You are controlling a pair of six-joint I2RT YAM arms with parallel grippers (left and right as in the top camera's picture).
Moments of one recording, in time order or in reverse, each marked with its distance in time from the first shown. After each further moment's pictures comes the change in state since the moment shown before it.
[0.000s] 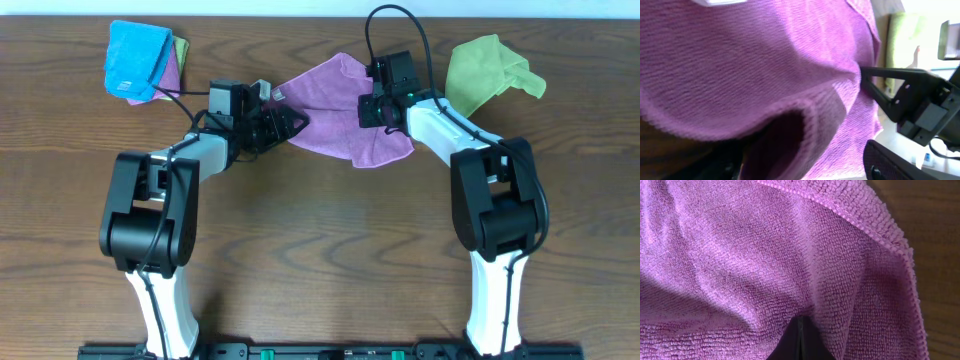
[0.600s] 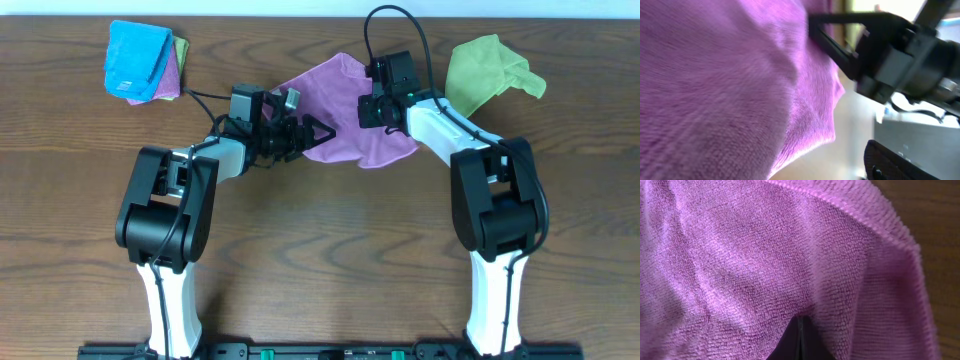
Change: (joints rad) left arm -0.074 0.045 0.000 0.080 0.256 -0.053; right arm 0.000 0.000 0.001 -0.002 0.000 -0.022
